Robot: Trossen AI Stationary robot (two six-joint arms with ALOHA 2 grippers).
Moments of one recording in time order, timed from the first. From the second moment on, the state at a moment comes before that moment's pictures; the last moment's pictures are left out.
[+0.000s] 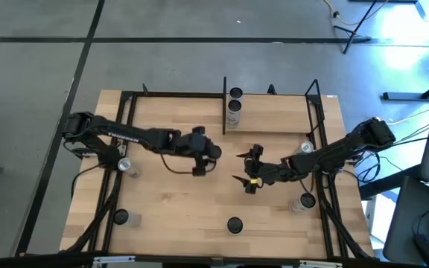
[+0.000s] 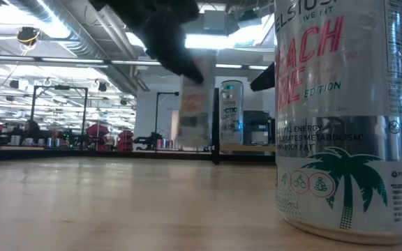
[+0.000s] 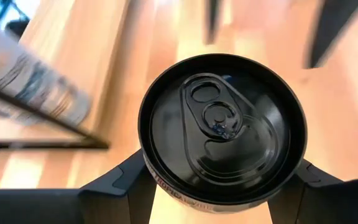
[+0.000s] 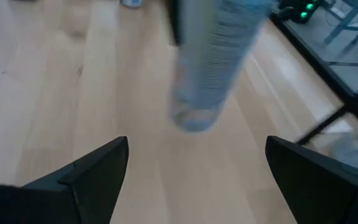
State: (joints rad) left arm -0.04 1.56 1.07 -0.24 -0.23 0.05; right arm 0.32 1.42 0.69 0.15 0.53 0.10
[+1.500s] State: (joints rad) left arm -0.13 1.56 1.05 -0.19 -0.18 -0.05; right arm 0.32 1.40 0.69 0.16 0.46 0.10
